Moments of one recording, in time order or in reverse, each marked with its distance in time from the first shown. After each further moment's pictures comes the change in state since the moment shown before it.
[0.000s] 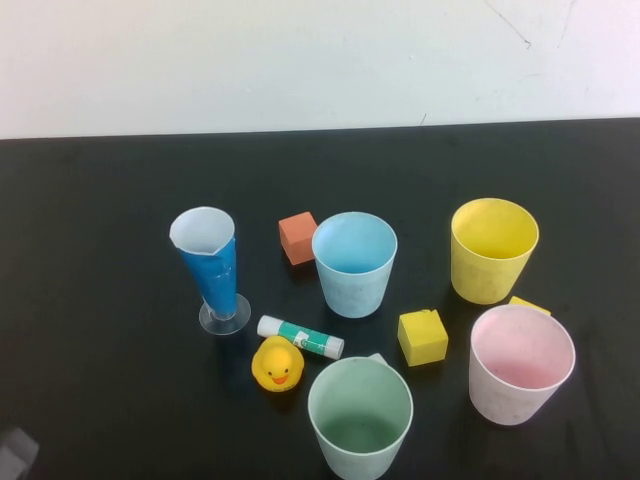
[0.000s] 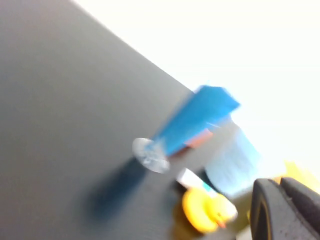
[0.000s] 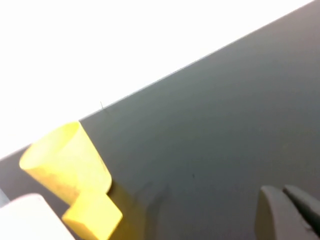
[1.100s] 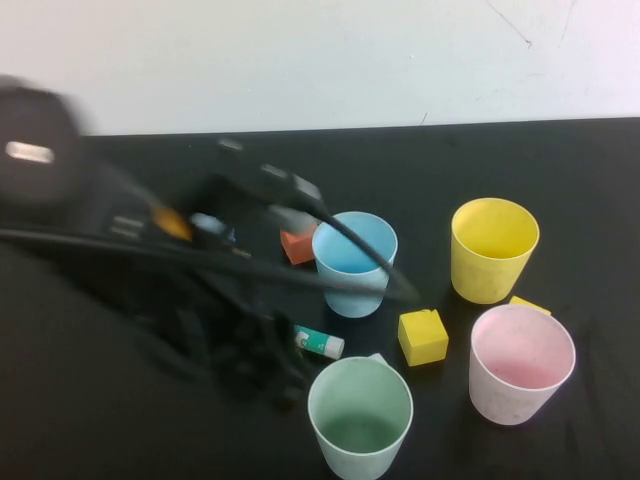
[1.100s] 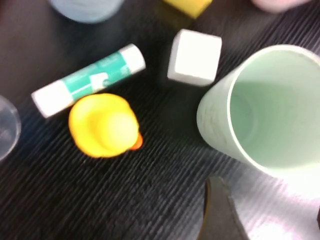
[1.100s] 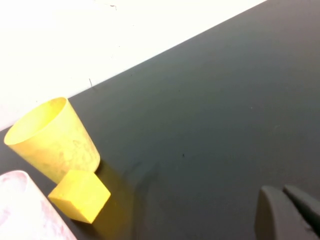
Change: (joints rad) right arm 0.000 0.000 0.000 0.002 0.054 -0.033; left arm -0.499 1.321 -1.062 0.341 0.715 0.451
